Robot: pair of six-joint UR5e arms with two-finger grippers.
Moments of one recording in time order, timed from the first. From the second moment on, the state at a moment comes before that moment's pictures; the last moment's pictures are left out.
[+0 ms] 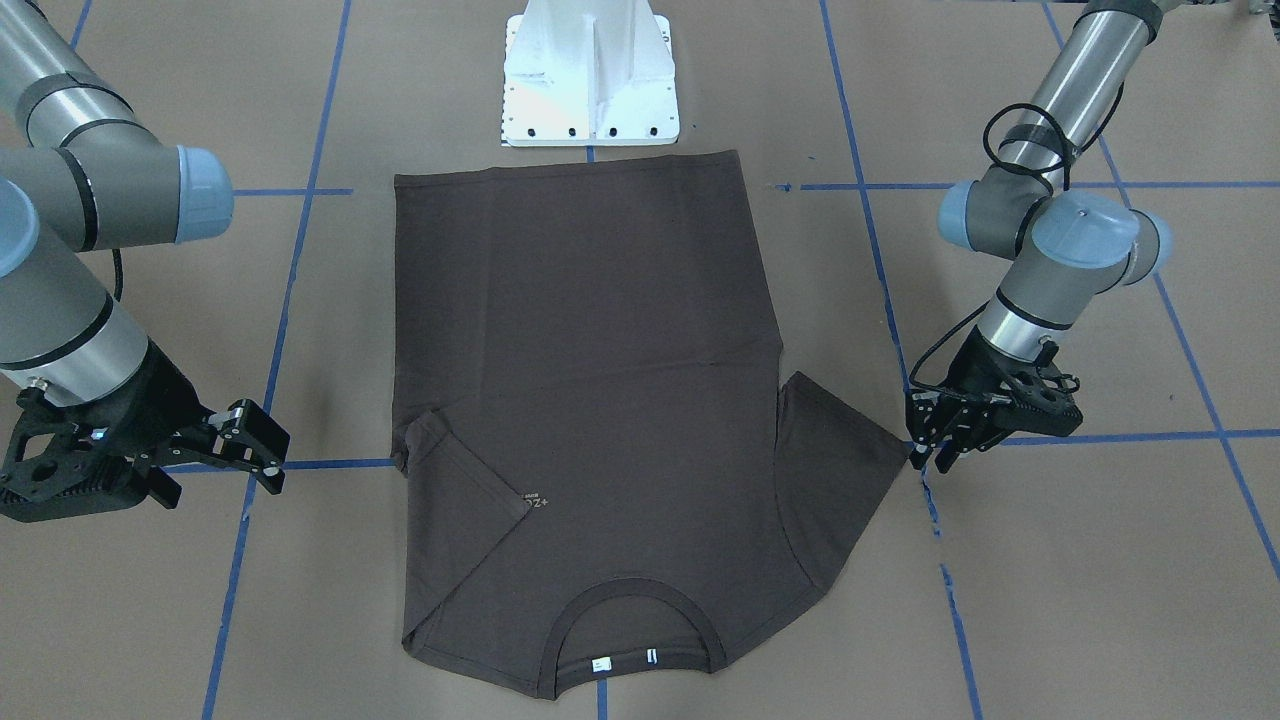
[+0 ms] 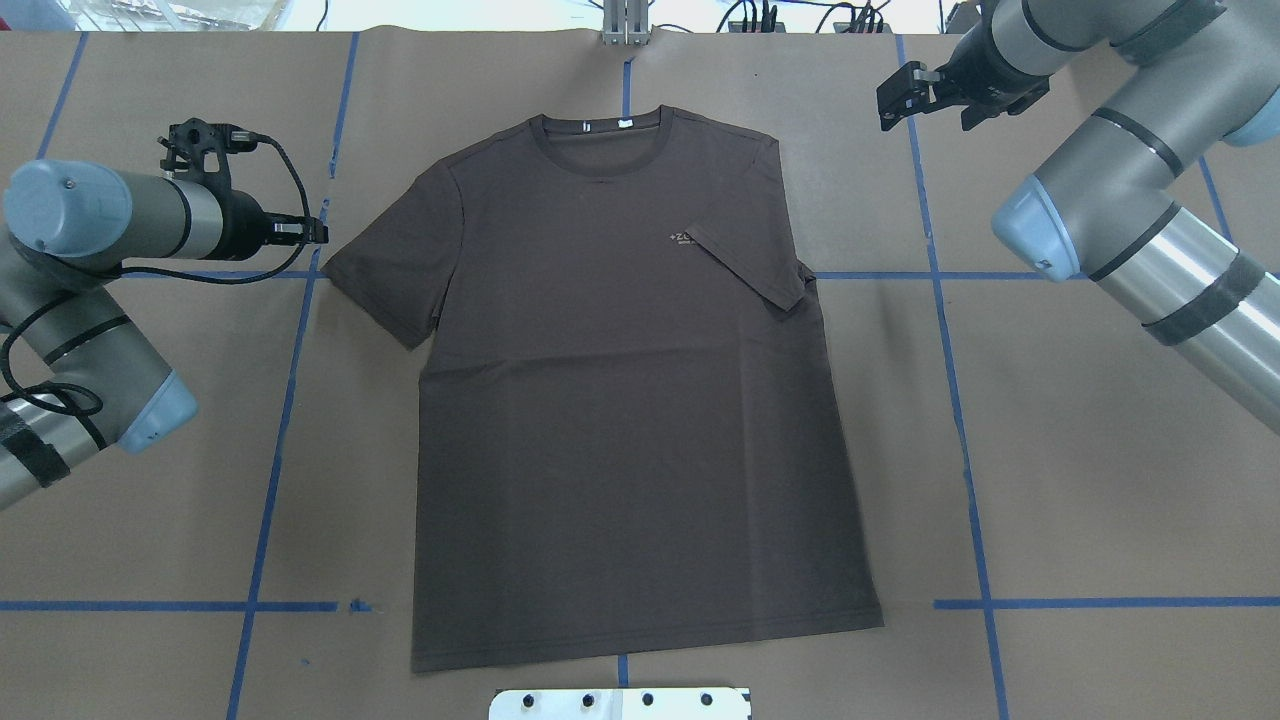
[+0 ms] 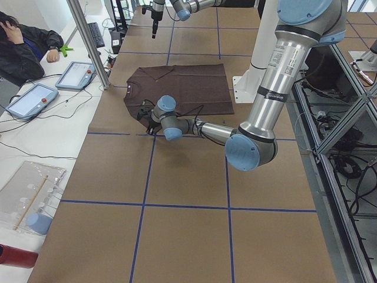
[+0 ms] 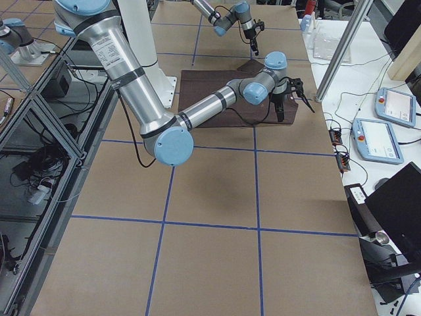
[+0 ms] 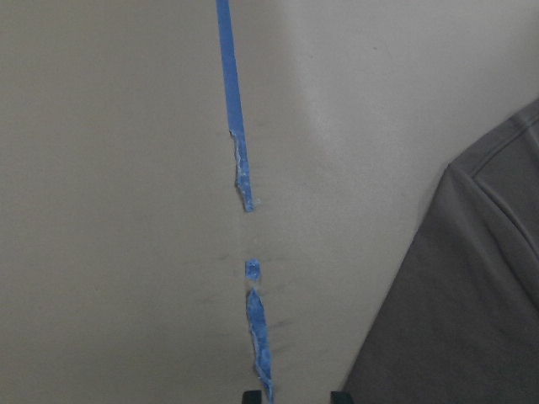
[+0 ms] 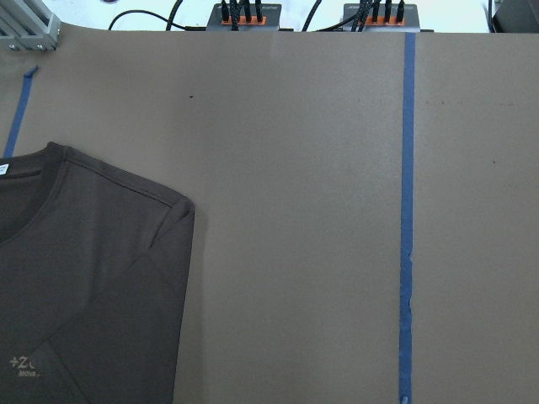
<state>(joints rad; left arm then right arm) -0.84 -1.92 -1.34 -2.53 -1.84 -1.01 1.03 -1.02 1.53 -1.29 2.09 0.82</state>
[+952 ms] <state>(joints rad) -0.81 -1.92 -1.32 -2.53 -1.84 -1.01 1.03 -1.03 1.53 -1.29 2.09 0.82</state>
